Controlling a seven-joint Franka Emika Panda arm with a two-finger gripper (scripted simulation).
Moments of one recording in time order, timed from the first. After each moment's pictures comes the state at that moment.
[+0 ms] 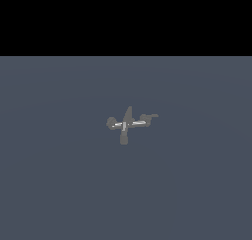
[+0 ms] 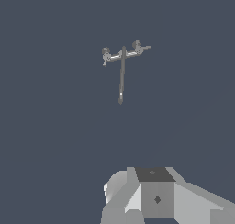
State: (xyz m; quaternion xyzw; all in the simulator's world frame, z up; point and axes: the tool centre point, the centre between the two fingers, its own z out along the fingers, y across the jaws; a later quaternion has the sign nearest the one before) arm -0.243 -0.001 0.495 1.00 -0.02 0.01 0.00
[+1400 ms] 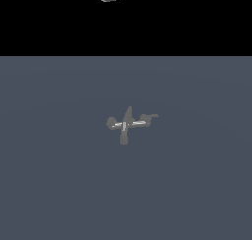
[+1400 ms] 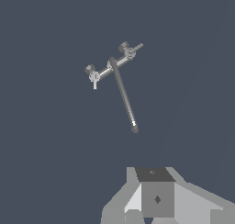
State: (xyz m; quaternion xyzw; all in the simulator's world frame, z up) arm -0.146 0.024 0.380 0.98 -0.20 0.01 0.00
